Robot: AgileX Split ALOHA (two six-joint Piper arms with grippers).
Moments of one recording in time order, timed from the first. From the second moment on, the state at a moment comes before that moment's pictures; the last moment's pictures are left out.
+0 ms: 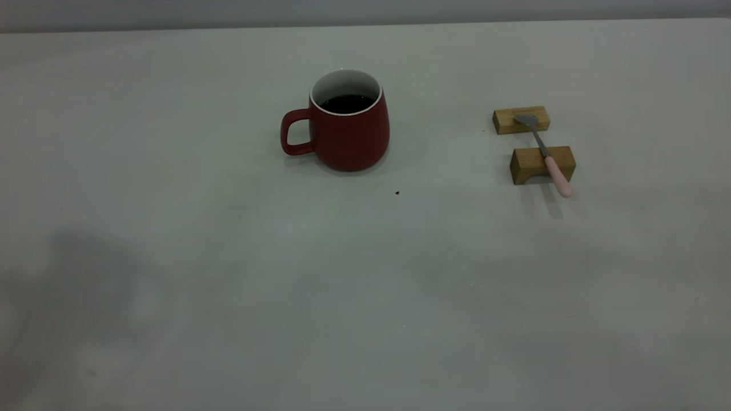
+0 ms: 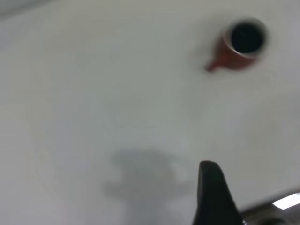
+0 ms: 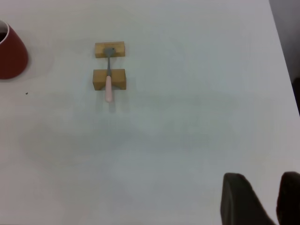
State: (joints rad) left arm -0.33 1.16 -1.36 0.01 1.17 0.03; right arm 0.06 0.02 -0.47 -0.04 1.13 0.01
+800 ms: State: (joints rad) left arm -0.33 0.39 -0.49 -0.06 1.12 0.10; right arm 0.06 0.02 -0.47 -0.04 1.13 0.01
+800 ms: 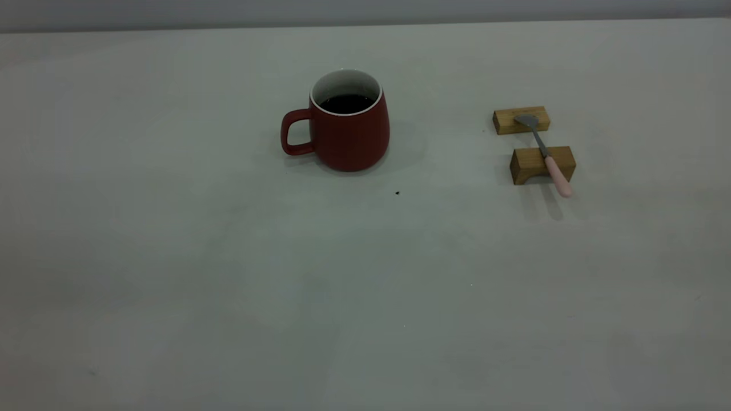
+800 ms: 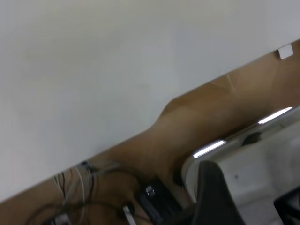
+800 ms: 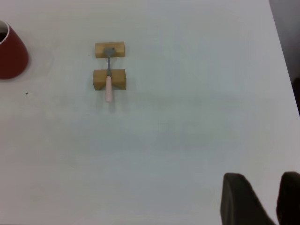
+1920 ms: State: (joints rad) left arm -0.03 -0.02 -0.49 -0.06 1.13 0.10; right arm 0.06 0.34 -0.58 0.11 1.01 -0.05
